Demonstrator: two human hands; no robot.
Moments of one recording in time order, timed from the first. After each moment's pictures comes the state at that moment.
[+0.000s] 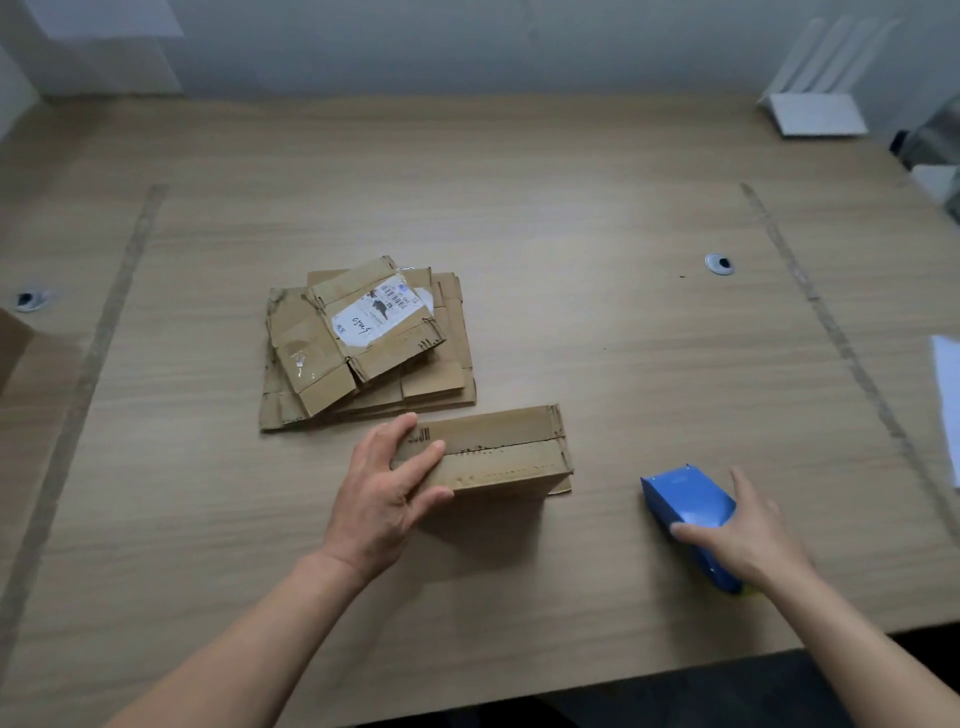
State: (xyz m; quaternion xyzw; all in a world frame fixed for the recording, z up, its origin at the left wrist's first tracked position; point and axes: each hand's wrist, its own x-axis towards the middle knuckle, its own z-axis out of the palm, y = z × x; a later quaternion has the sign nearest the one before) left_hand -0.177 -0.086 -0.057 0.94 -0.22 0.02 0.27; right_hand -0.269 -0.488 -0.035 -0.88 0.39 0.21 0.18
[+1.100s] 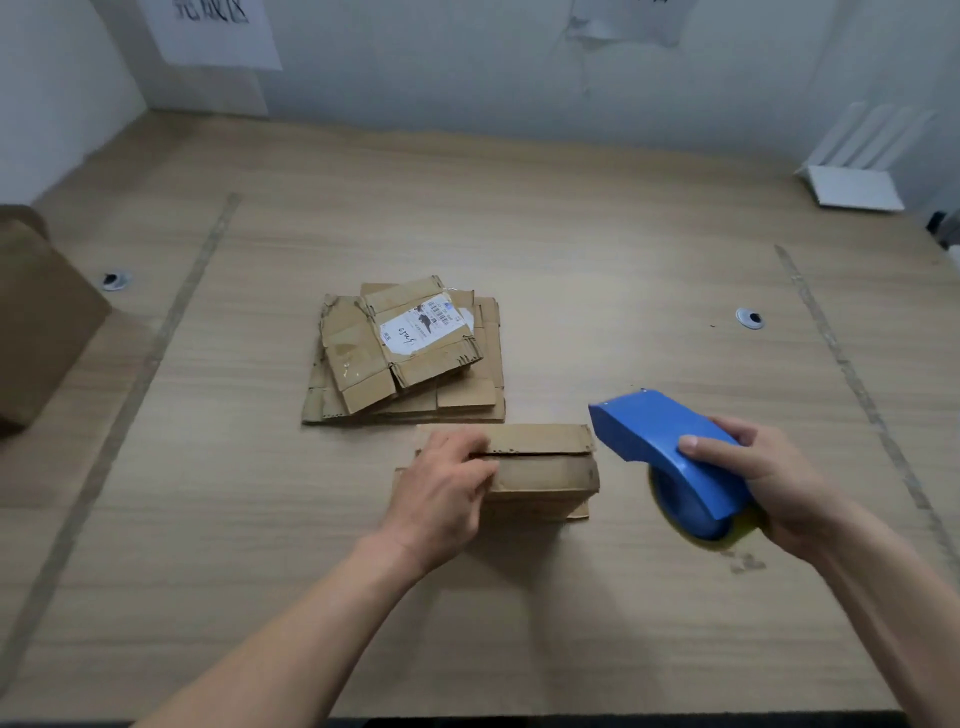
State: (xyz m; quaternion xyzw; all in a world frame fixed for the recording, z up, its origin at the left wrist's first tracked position) left_hand -0.186 -0.118 -0.019 0.92 -0.26 0.09 0.27; right_hand -0.208 -0.426 0.098 -0.75 0.21 0.15 0.61
